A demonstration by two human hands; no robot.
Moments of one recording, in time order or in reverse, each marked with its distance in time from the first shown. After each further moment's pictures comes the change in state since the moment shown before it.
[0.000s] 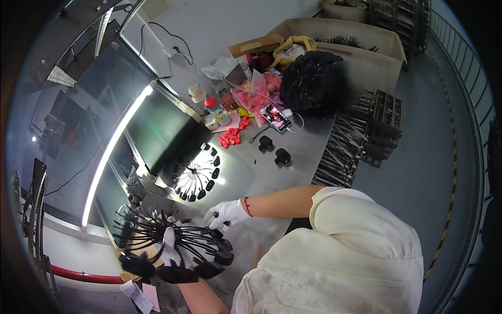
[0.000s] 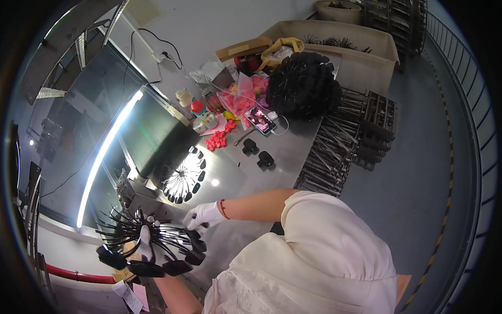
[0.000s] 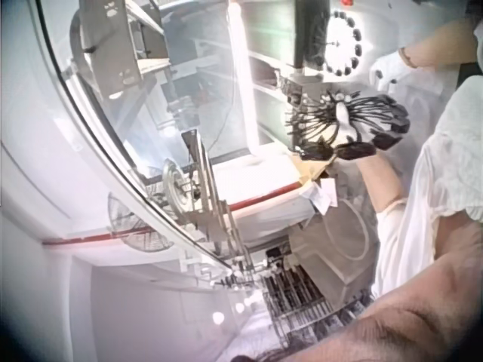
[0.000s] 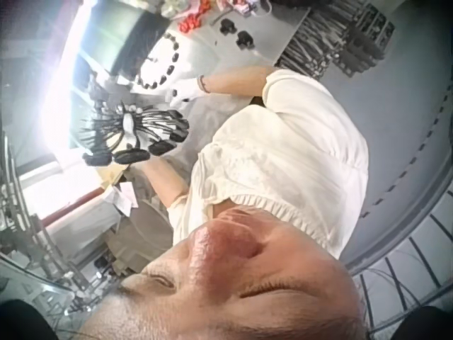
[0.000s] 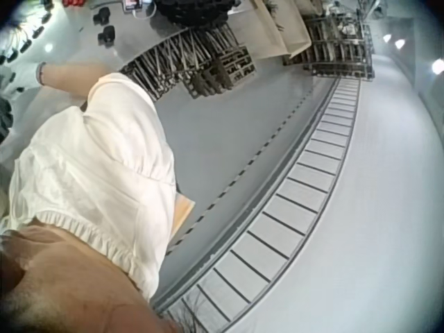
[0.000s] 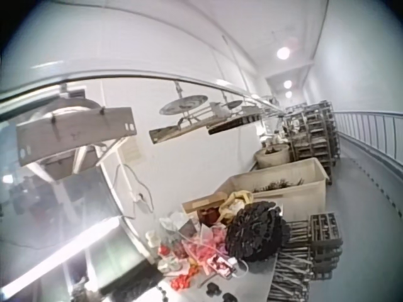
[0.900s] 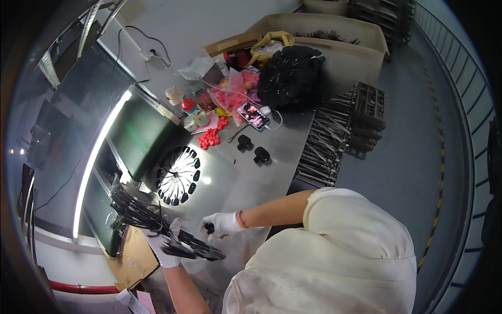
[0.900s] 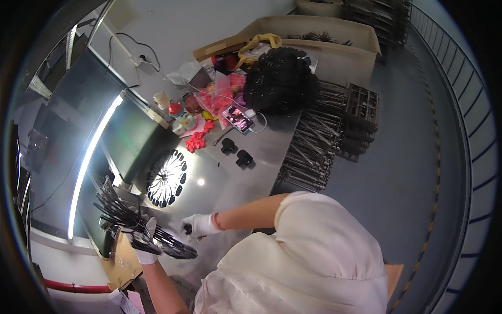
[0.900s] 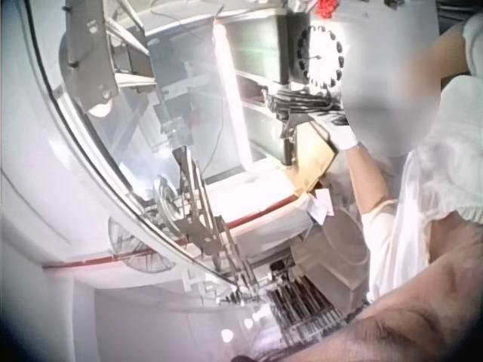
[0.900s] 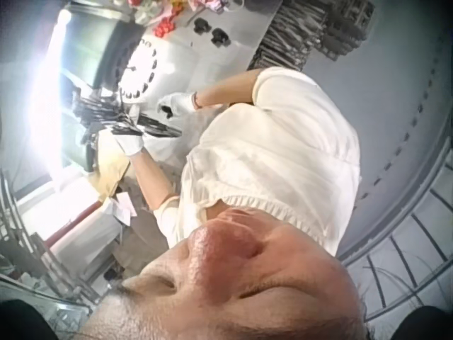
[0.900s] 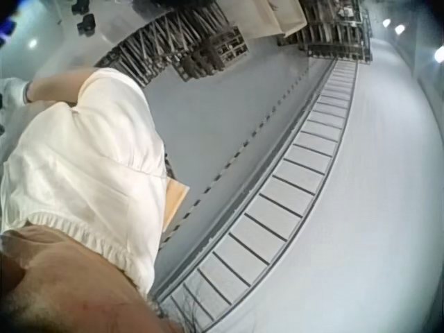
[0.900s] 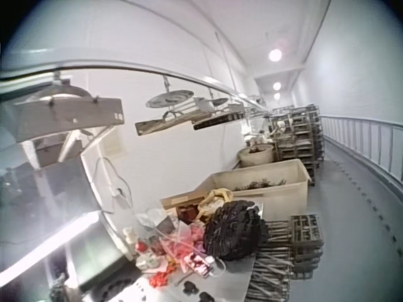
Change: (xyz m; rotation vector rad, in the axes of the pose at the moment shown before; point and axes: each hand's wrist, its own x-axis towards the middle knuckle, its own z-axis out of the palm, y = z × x) left_hand 0.028 -0.032 0.015 0.785 -0.008 0.356; right_hand -0.068 -0.014 0.035 -0.332 0.203 0.010
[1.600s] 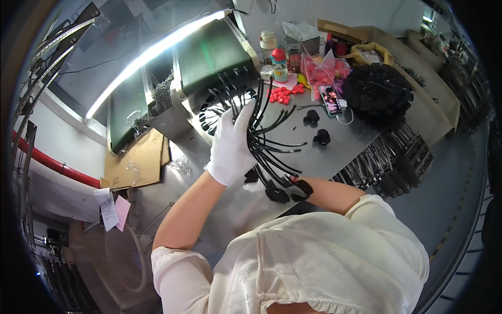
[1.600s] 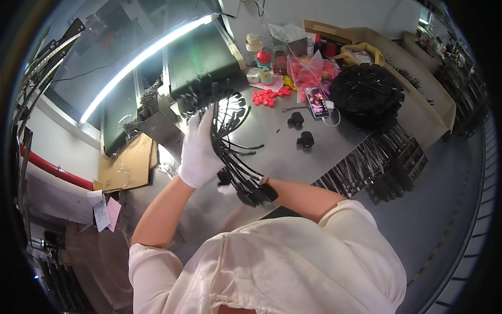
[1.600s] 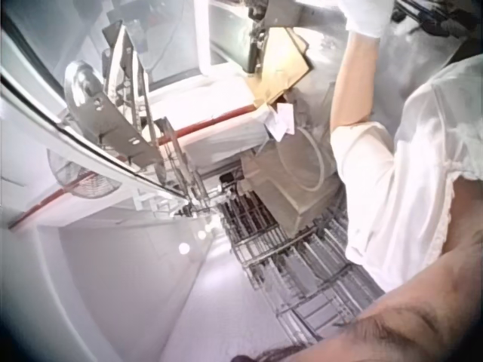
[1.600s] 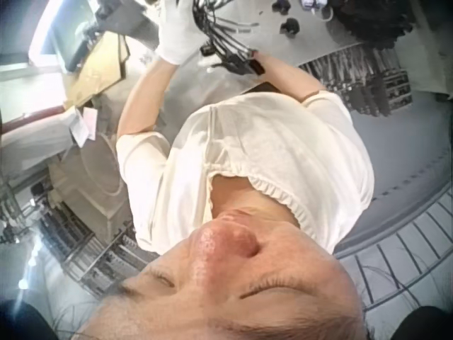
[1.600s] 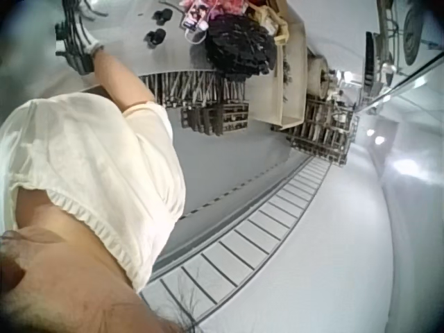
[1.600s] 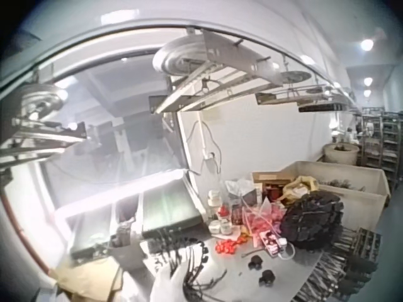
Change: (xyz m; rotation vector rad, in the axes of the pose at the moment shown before) left_hand 0.018 0.066 0.061 0.731 -0.176 0.408; right_hand 0.026 0.043 -0.019 0.263 -0.388 0.042
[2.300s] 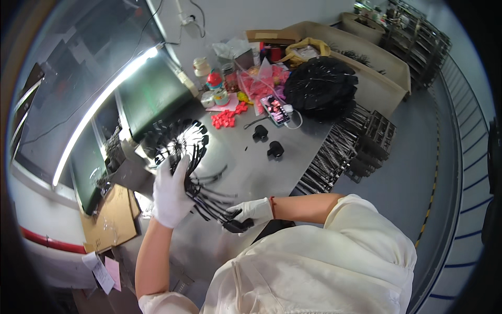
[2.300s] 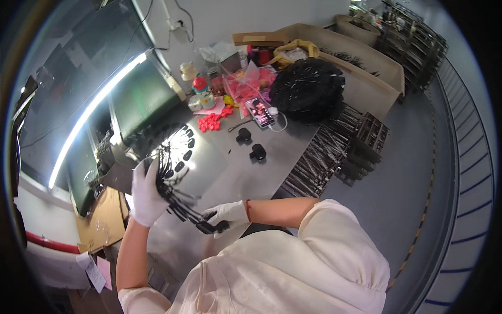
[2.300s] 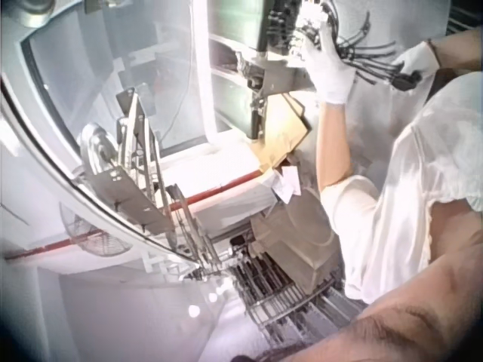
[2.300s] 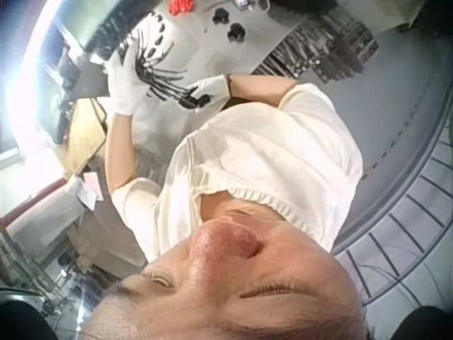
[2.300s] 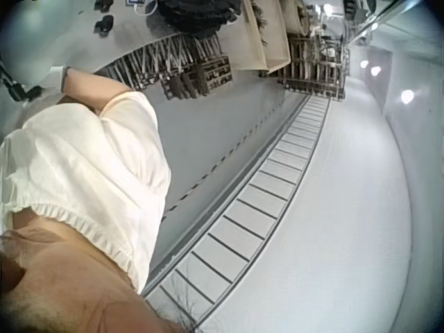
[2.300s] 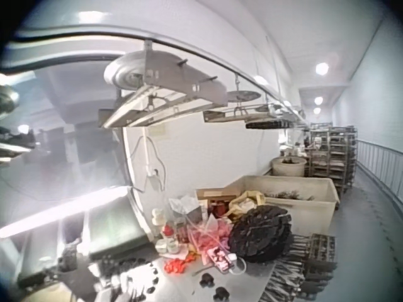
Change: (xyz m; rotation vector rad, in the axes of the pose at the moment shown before) left_hand 0.000 -0.034 -0.012 0.076 -0.074 0.110; right_hand -0.068 -0.003 0.022 0.552 0.052 0.172
